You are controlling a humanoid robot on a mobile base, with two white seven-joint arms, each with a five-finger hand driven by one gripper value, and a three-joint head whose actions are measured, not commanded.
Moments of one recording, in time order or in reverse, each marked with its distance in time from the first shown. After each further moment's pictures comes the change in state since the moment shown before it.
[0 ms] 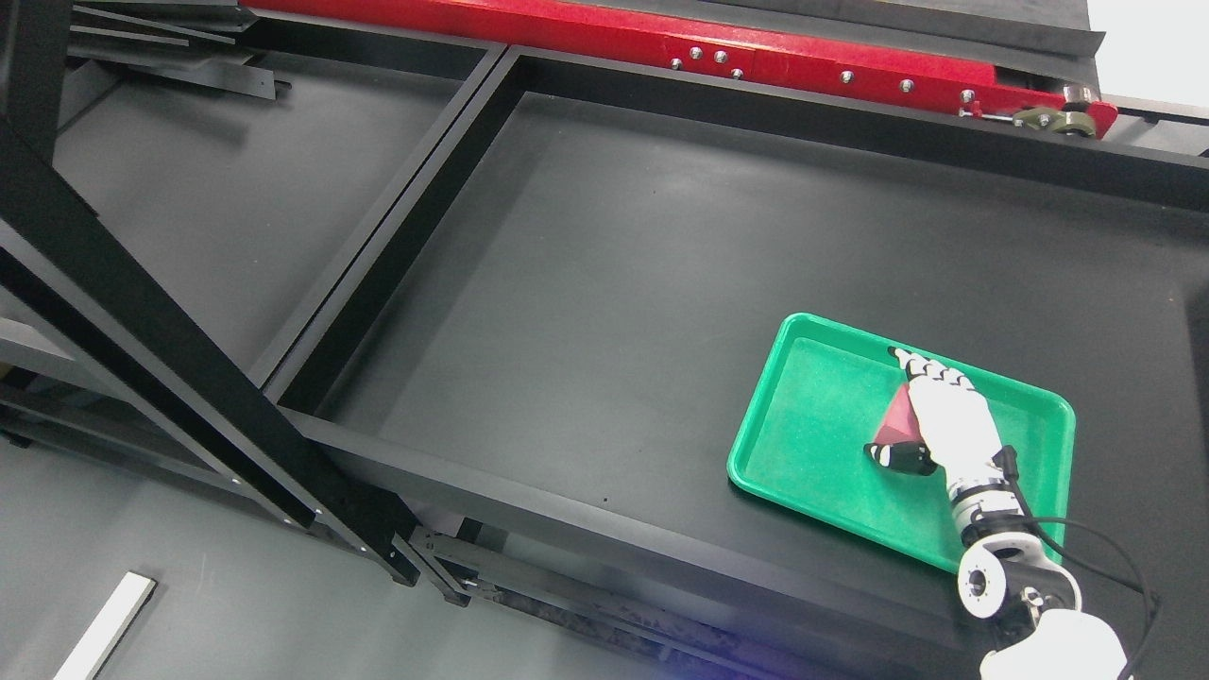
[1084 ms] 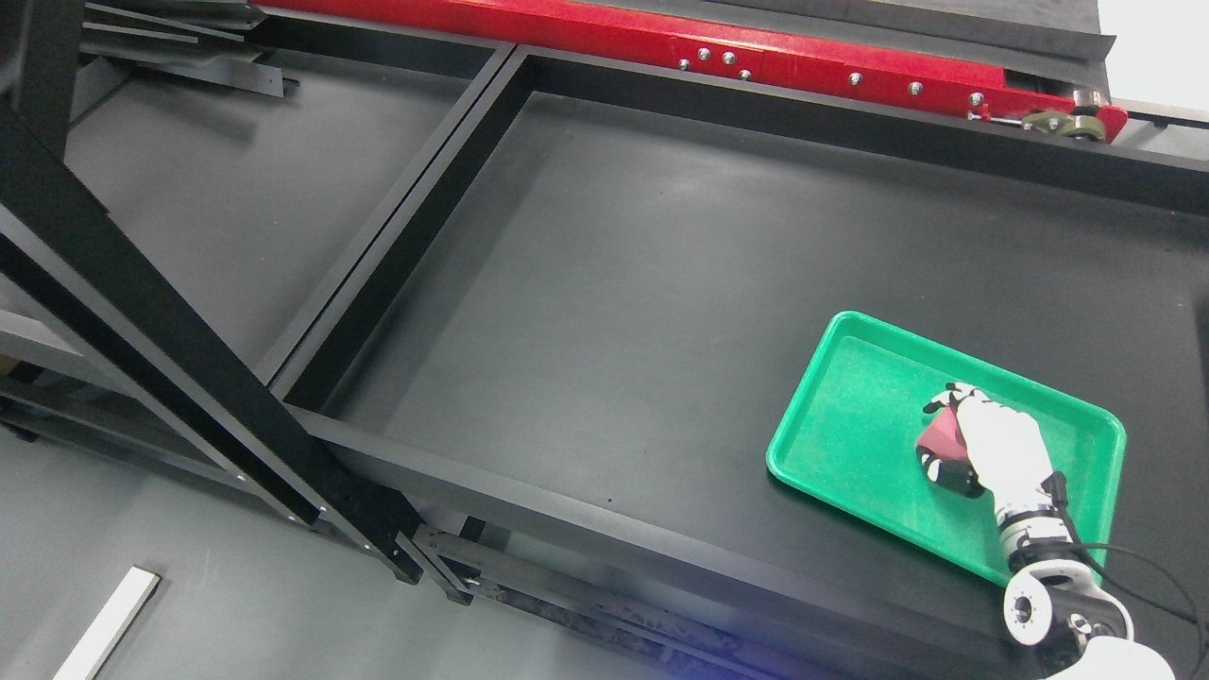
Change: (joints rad) left arm 0.000 0.000 0.000 0.000 0.000 0.000 0.000; right arm 0.036 -0.062 -0.052 0.006 -0.017 -0.016 0.003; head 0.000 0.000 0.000
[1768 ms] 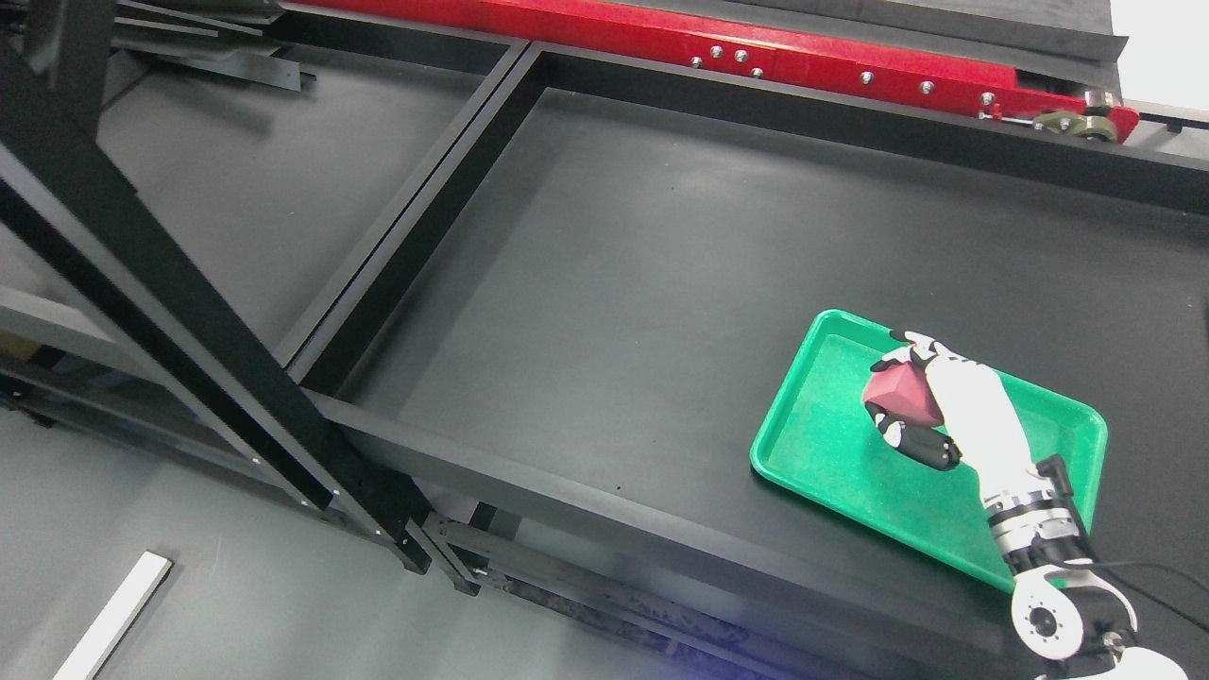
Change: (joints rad) left arm 0.000 0.000 0.000 0.000 0.000 0.000 0.000; right arm 0.034 0.032 -0.057 -0.146 -0.259 -0.351 -0.065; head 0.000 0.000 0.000
